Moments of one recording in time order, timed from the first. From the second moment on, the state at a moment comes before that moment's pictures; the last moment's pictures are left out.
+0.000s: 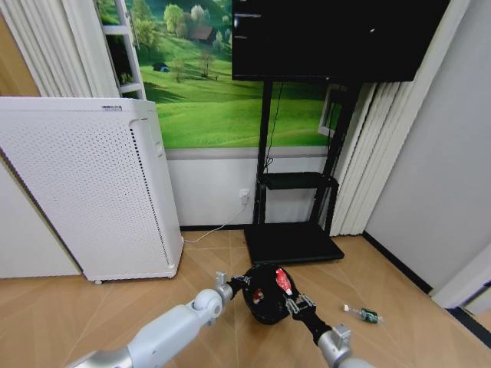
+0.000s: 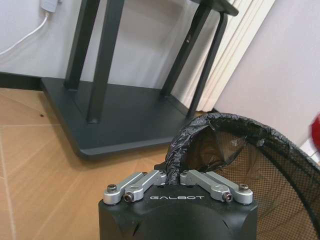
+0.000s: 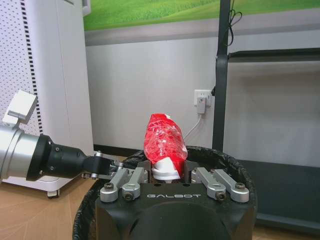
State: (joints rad) left arm 0.60 -1.13 0.56 -1.42 -1.14 0.10 -0.10; right arm -1.63 1.07 0.42 1.97 0.37 0.07 -0.09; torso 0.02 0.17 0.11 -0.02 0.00
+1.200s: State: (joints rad) left arm 0.83 -0.98 0.22 -1.60 -1.11 0.16 -0.18; right arm -1.58 1.12 0.41 1.93 0.40 0.18 0.06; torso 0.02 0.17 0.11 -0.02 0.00
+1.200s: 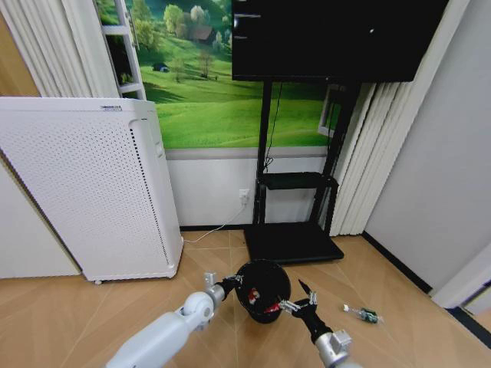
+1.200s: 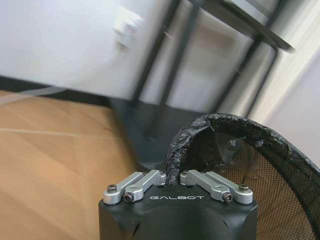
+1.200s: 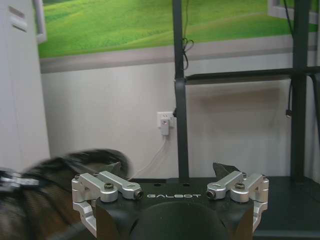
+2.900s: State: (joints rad) left arm 1.59 -0.91 -0.81 -1.84 -1.05 0.28 -0.22; right arm -1.42 0.98 0.40 1.51 0.10 0.10 -0.09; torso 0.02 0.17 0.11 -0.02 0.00
